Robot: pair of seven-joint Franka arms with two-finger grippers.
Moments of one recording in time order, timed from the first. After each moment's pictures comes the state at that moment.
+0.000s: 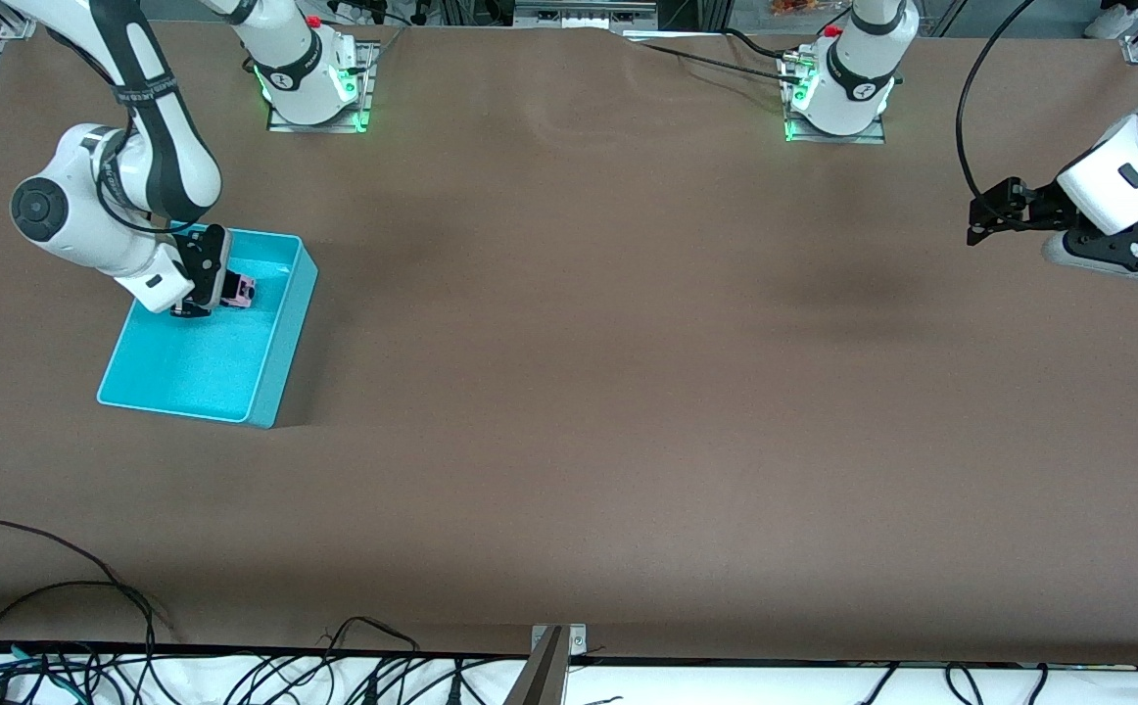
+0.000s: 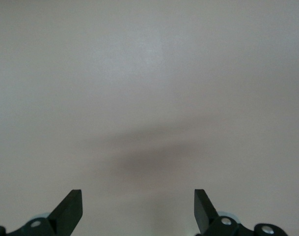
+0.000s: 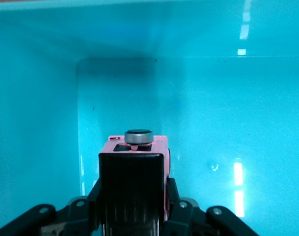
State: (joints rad) left arm -0.01 -0.03 -0.02 -1.73 -0.01 1.61 0.16; right arm 0.19 0.18 -0.32 -2.42 0.08 2.45 -1.65
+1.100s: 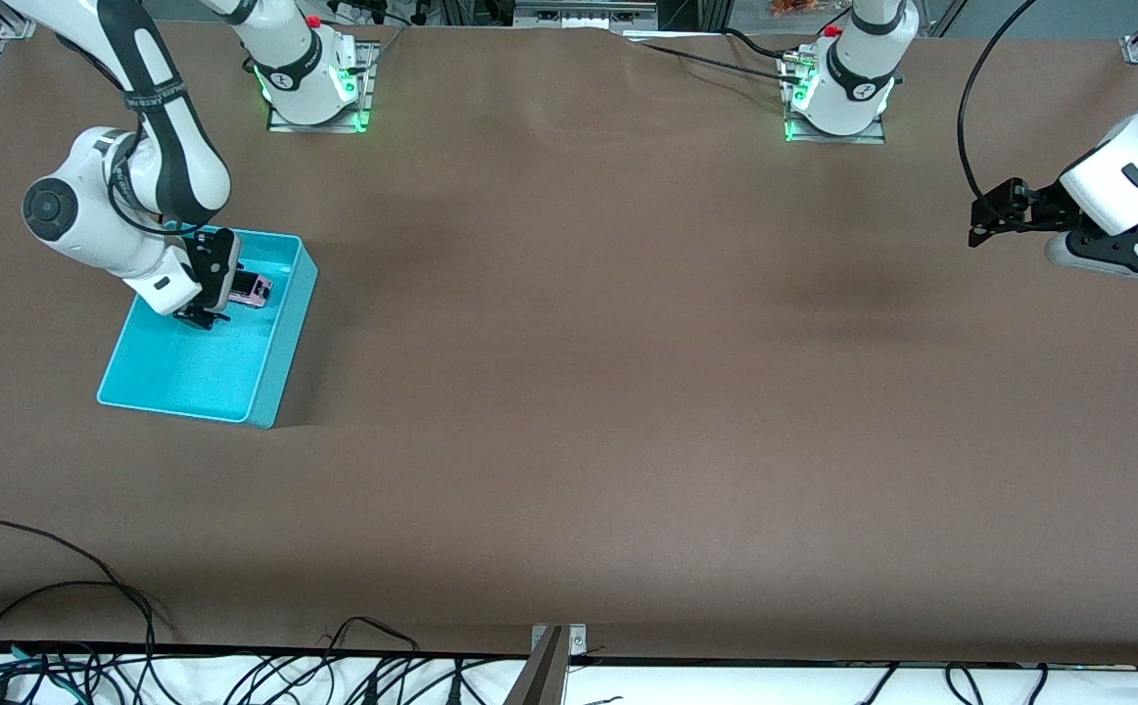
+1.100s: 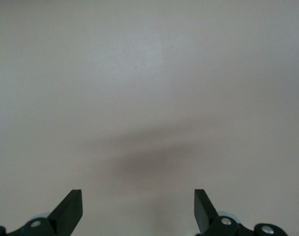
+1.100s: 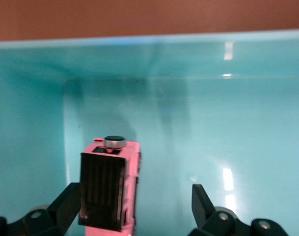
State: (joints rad) left arm -0.01 -0.03 -0.02 -1.71 -0.01 1.61 0.16; right arm 0.20 0.17 -0.31 -2.40 0.13 2.46 -1.65
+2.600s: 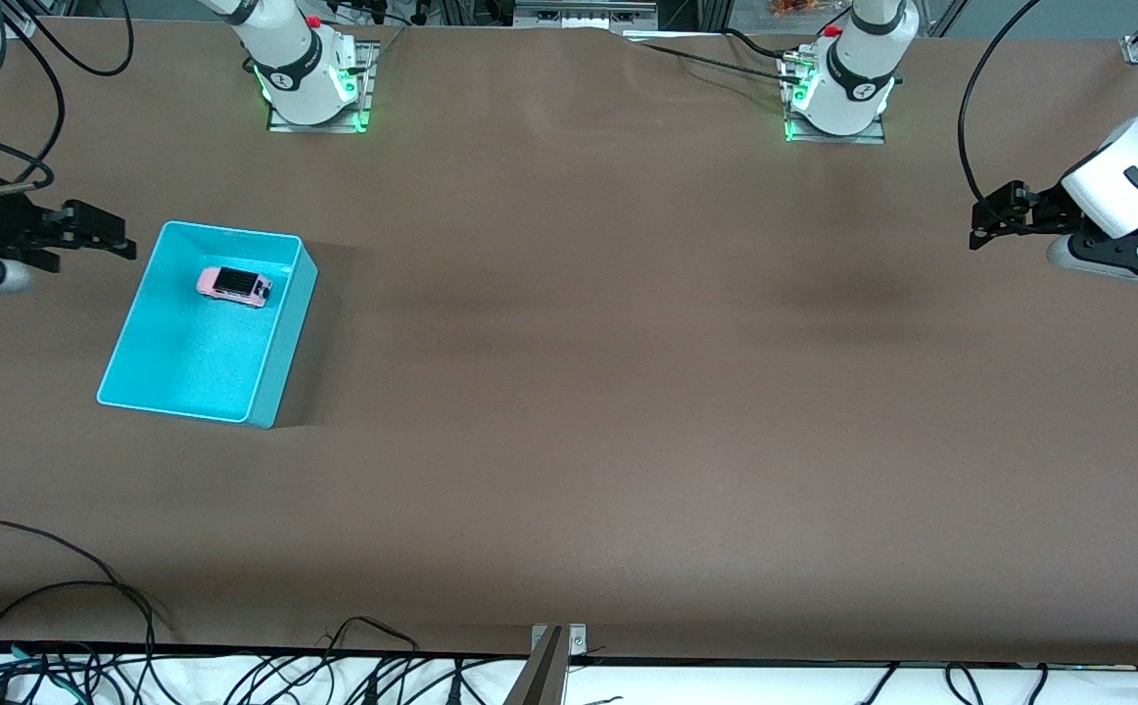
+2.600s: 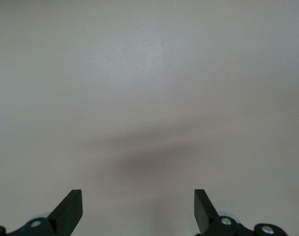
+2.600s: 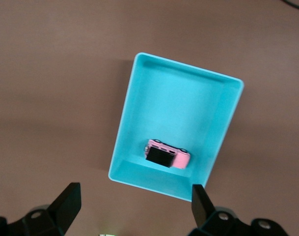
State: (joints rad) left arm -0.01 -0.02 -0.02 -1.70 -0.01 1.61 0.15; right arm 0.22 0.08 -0.28 -1.59 0.04 1.56 -0.19
